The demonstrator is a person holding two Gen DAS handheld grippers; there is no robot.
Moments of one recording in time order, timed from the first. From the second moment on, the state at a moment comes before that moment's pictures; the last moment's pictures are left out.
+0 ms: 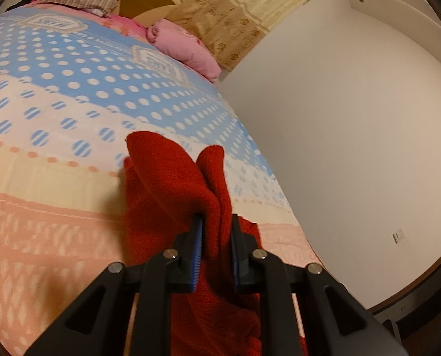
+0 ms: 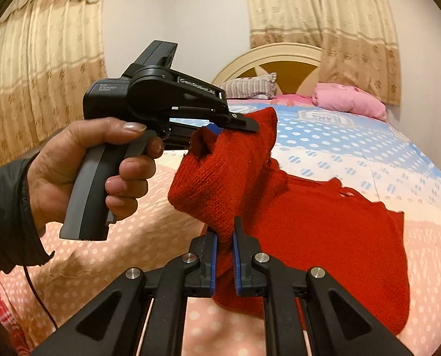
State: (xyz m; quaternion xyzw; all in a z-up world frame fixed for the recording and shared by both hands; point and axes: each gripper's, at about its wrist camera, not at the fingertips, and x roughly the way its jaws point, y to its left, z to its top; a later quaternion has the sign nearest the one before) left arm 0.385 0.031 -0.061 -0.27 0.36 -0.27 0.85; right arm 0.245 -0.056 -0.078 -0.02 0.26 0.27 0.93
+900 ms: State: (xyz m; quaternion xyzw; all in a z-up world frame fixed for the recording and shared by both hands) left arm 0.393 -0.094 -0.071 -0.19 0.41 -0.32 0.83; right arm 0.245 -0.183 -0.116 0.14 0.32 0.20 0.92
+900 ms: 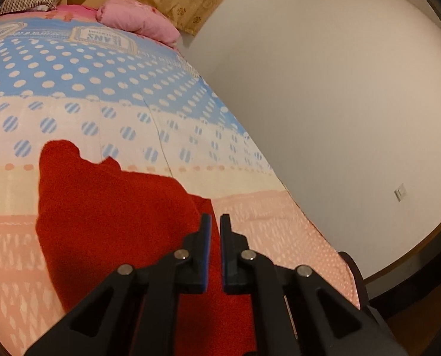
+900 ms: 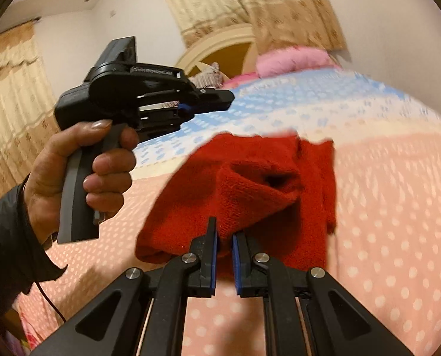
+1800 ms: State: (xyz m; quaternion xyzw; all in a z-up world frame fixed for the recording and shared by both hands) left arm 0.242 -0.092 -0.104 0.10 0.31 -0.27 0.90; right arm 0.345 -0.231 -0.089 0.22 0.40 0.23 0.86
